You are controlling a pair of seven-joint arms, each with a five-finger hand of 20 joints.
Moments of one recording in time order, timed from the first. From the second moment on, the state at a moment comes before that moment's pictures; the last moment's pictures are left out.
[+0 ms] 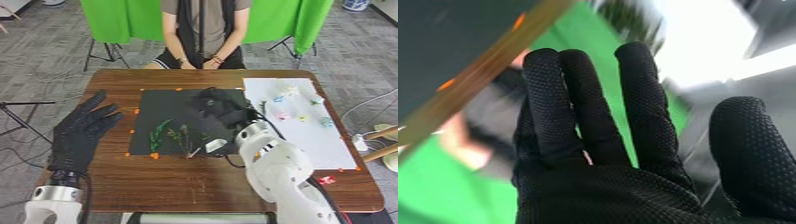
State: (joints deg) left arm 133.5 -55.9 -95.2 -135.1 40.1 15.9 17.9; right arm -93.2 -75.5 68.9 -120.7 -115.9 -12.3 18.8
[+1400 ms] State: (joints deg) left arm 137.8 -58.6 -95.5 -132.1 38.8 15.5 22.1; right arm -121.7 -76.5 92.9 -126.7 -54.5 -0.8 12.4
